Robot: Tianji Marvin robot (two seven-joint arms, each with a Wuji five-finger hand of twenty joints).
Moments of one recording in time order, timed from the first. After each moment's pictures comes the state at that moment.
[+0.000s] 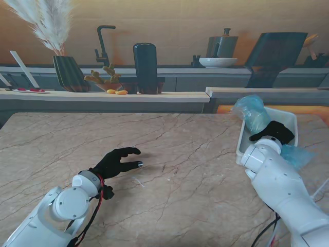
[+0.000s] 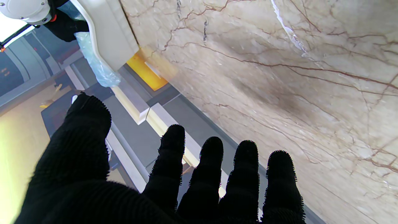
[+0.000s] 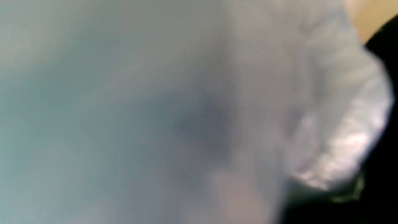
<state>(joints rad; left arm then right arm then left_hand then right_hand) 1.59 -1.11 -1.23 -1.64 0.34 -0.01 -0.09 -0.99 -1.19 1.09 -0.74 -0.68 0.71 -0.44 0.70 -0.33 0.18 -0.06 0.52 0.14 0.33 0.44 0.50 0.24 0.19 0.33 0.34 0.29 0.26 0.37 0.04 0.28 0.52 0.40 0.39 -0.97 0.64 -0.14 0.65 0.24 1.04 0.31 0.99 0.19 0.96 0.37 1.01 0.16 0.99 0.64 0.67 0.23 1.46 0.71</state>
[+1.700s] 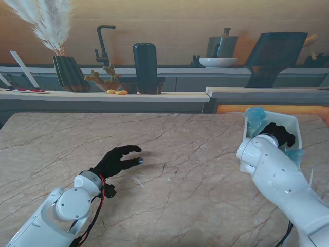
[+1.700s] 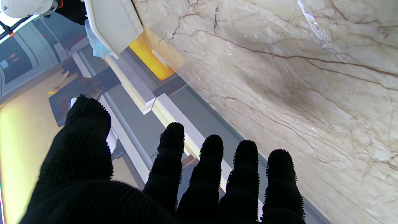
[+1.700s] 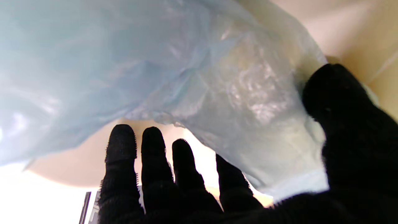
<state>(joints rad) 1.58 -1.12 -1.21 -1.60 0.31 -0.06 -0.03 -0.97 -1.13 0.95 -0.87 -0.74 0.89 -0.06 0.73 -0.29 0.11 -0.06 0.54 0.13 0.33 0.44 0.52 0.24 0.19 0.33 0.34 0.29 0.27 0.37 0.05 0.28 0.55 0.40 0.45 -0.65 0.67 -0.07 0.11 0.13 0.64 0.49 0.19 0.30 0.63 0.30 0.33 0.26 0.43 0.40 0.14 0.27 0.91 0.59</state>
